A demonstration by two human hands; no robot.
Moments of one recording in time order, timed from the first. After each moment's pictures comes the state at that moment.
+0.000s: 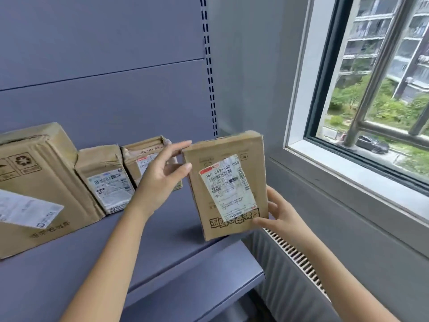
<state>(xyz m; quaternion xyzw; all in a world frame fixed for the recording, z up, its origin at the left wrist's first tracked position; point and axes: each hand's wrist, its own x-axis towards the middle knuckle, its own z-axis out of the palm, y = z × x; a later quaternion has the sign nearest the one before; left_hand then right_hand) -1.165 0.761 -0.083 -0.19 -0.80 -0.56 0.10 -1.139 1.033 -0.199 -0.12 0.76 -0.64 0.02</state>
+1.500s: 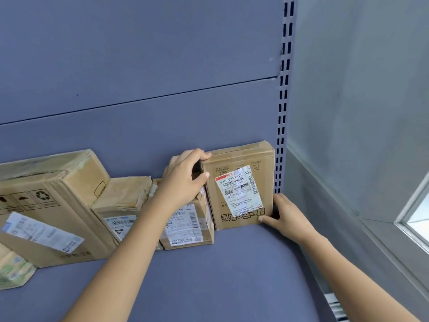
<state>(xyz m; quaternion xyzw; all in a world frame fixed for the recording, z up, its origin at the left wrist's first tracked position) -1.328 0.729 -0.067 0.00 -0.95 -0.23 0.21 -1.426 0.970 -0.220 -0.26 0.89 -0.36 0.00</state>
